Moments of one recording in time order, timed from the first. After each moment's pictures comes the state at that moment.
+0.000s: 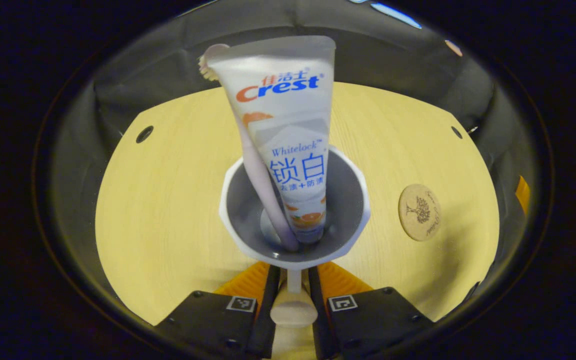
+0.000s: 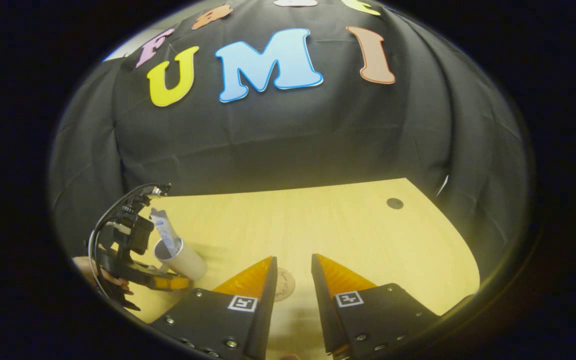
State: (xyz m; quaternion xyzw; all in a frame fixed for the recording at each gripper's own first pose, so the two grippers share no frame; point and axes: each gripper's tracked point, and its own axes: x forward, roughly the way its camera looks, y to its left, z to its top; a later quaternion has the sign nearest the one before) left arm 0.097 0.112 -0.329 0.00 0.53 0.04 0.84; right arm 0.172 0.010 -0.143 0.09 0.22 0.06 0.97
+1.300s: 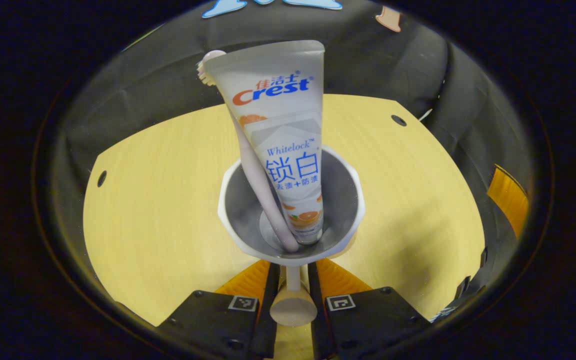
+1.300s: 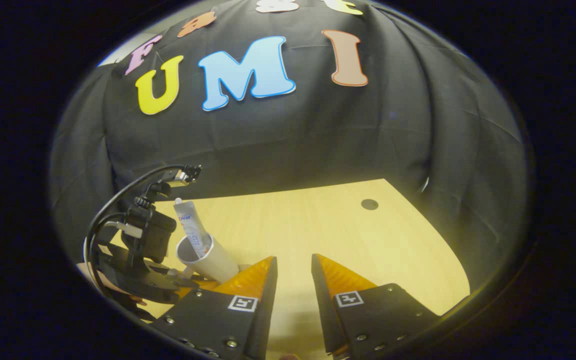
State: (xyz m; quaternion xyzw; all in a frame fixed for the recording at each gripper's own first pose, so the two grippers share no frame) left arm 0.126 -0.067 -0.326 0.04 0.52 -0.08 0.85; right arm 0.142 -0.054 -0.139 0.10 0.22 0.02 0.97
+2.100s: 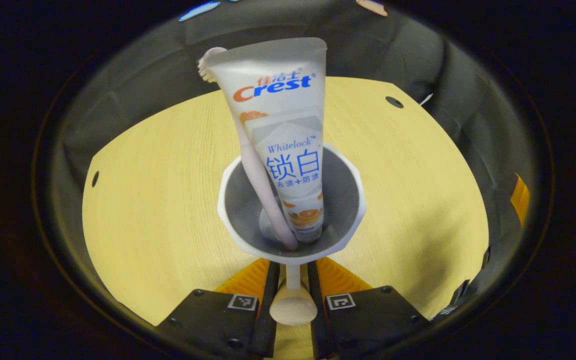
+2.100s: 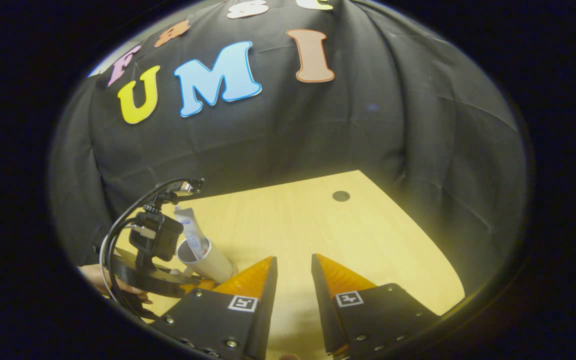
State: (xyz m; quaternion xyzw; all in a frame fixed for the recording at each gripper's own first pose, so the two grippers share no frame) left arm 0.121 -0.106 -0.352 0.06 0.55 -0.06 0.83; right arm 0.113 -0.109 -0.146 0.12 0.23 -0.01 0.97
